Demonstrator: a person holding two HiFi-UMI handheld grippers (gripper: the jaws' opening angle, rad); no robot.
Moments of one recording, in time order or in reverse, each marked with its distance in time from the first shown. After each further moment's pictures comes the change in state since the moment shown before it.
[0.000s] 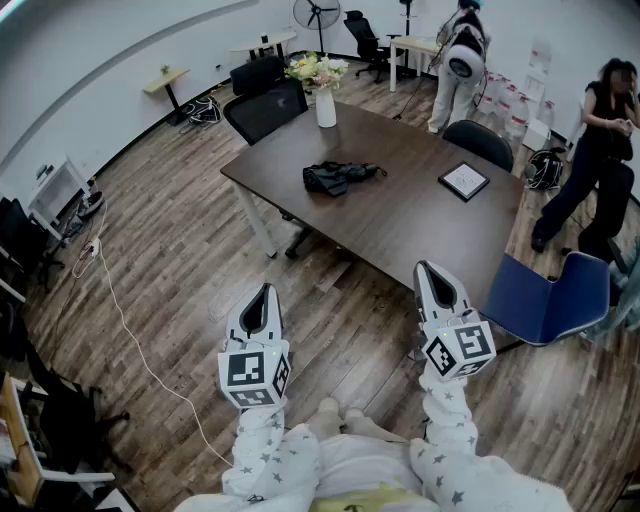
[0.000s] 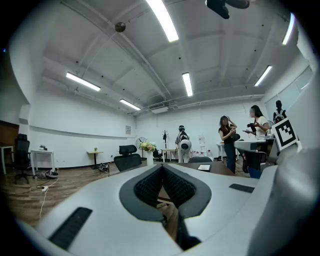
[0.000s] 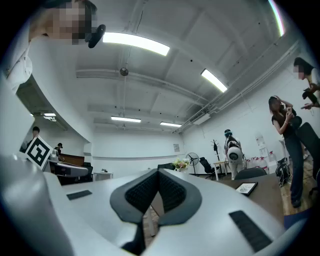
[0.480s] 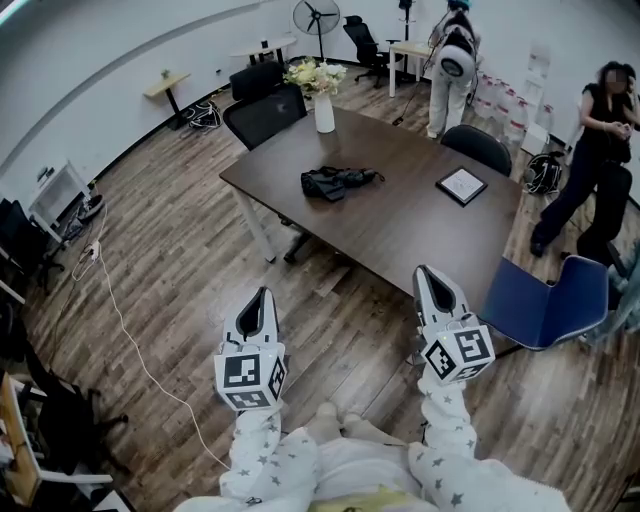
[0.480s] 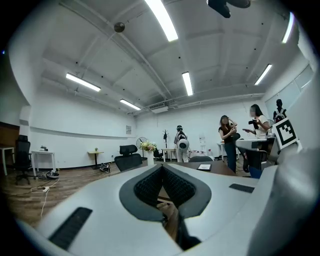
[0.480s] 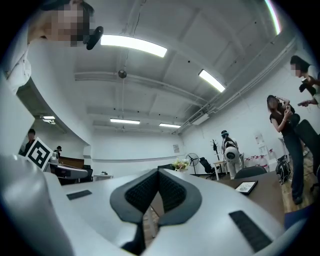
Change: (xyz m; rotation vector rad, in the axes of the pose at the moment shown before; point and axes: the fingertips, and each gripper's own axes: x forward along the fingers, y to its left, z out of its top) left arm -0.001 -0.001 -0.004 0.007 0.007 0.009; right arm -0.005 -0.008 -0.003 0.024 -0.011 -0.003
